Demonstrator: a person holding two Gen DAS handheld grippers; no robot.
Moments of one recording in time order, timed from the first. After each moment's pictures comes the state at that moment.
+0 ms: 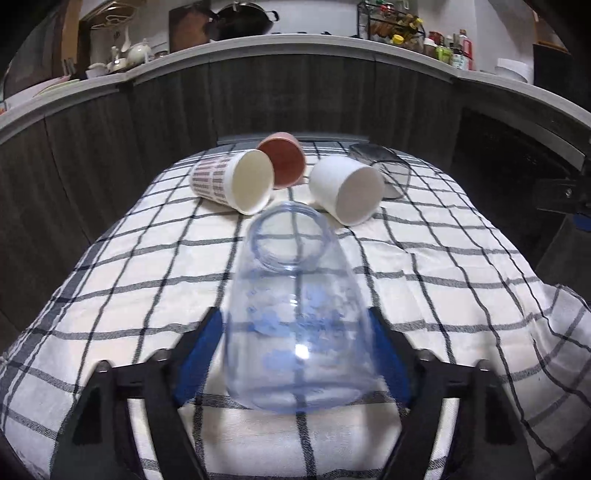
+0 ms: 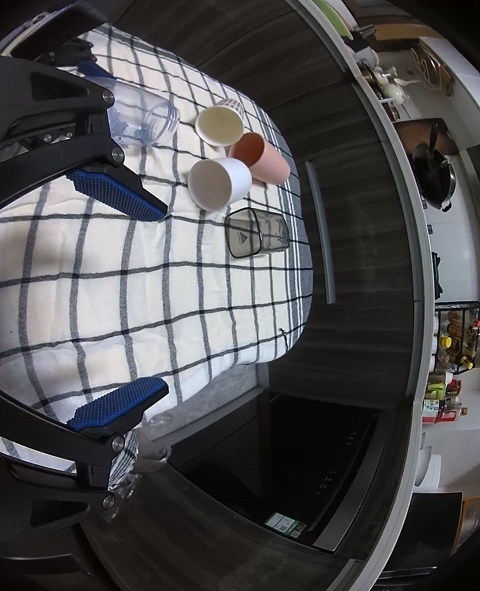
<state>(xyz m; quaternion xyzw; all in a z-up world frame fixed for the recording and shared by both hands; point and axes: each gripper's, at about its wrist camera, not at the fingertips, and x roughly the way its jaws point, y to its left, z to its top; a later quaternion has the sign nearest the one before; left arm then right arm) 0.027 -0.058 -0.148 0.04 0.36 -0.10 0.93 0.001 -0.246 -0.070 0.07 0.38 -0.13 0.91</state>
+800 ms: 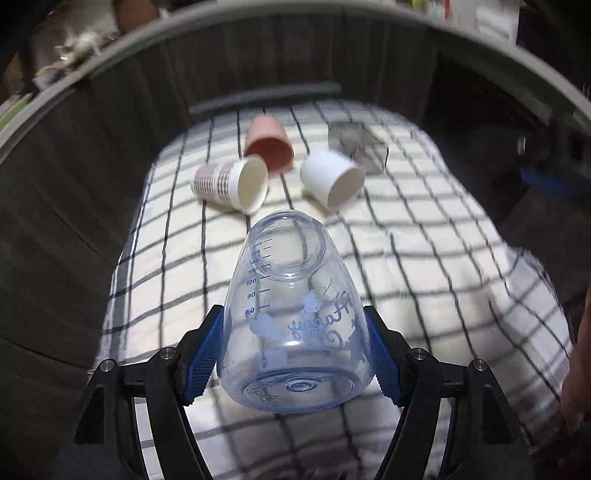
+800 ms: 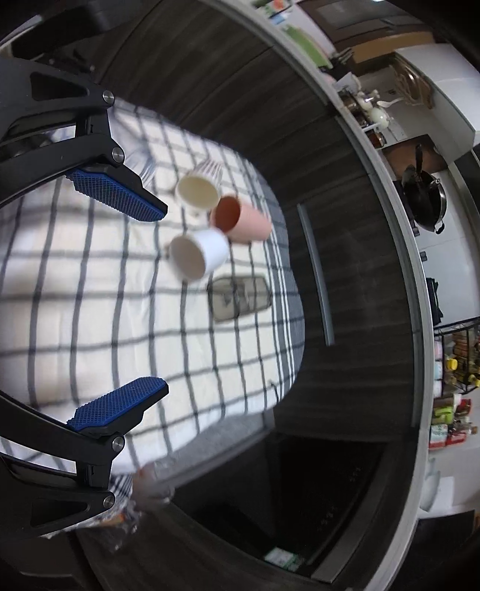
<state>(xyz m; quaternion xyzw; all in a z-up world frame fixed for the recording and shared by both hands) 0.053 -0.041 -0.058 0.11 0.51 -0.15 0.84 0.024 -0.218 -0.015 0.13 0.39 -0.05 0.91</state>
